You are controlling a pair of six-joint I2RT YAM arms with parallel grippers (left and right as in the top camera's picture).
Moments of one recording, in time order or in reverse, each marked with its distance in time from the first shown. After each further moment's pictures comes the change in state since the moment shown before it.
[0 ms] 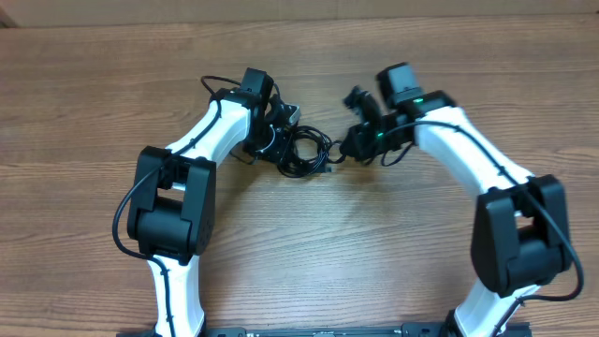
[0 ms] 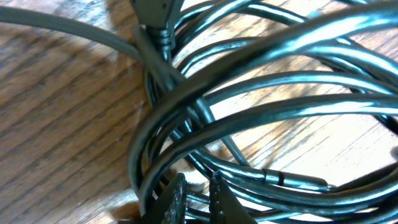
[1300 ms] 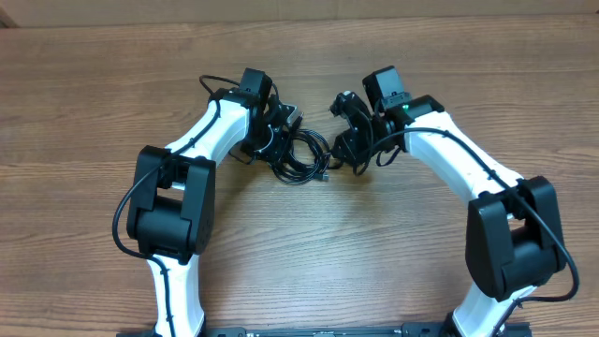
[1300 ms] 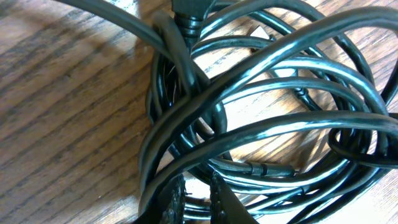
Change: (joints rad) left arm 0.004 0.002 0.000 -0.003 -0.029 0.000; right arm 0.068 -0.002 -0.021 0.067 0.134 -0.161
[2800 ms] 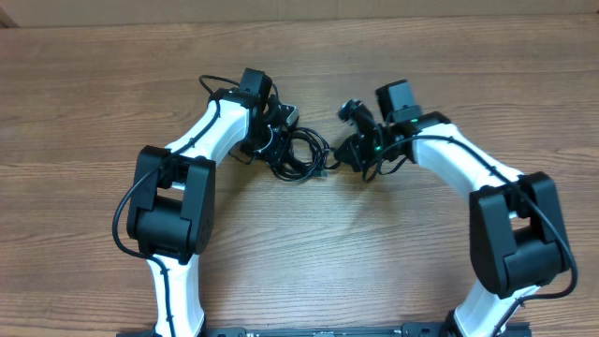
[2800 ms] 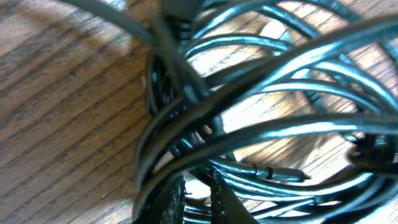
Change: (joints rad) left arm 0.000 0.001 0.000 0.000 -0.006 0.000; right arm -0.069 0.000 -0.143 0.189 -0.215 0.056
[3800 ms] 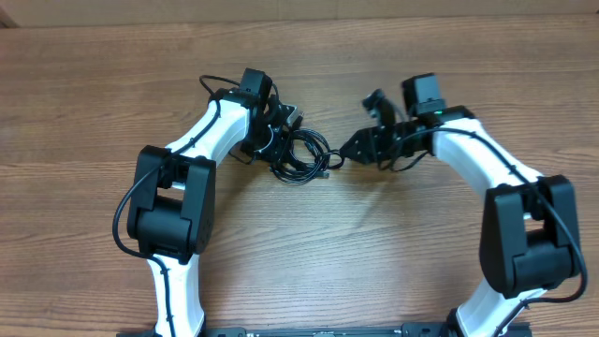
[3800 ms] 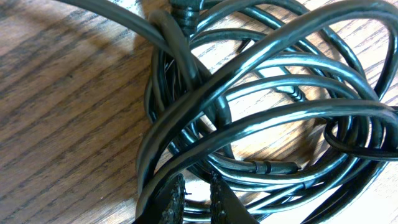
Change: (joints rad) left arm 0.000 0.001 0.000 0.003 0.003 0.000; right arm -0.082 -0.017 0.013 -0.071 -0.081 0.119
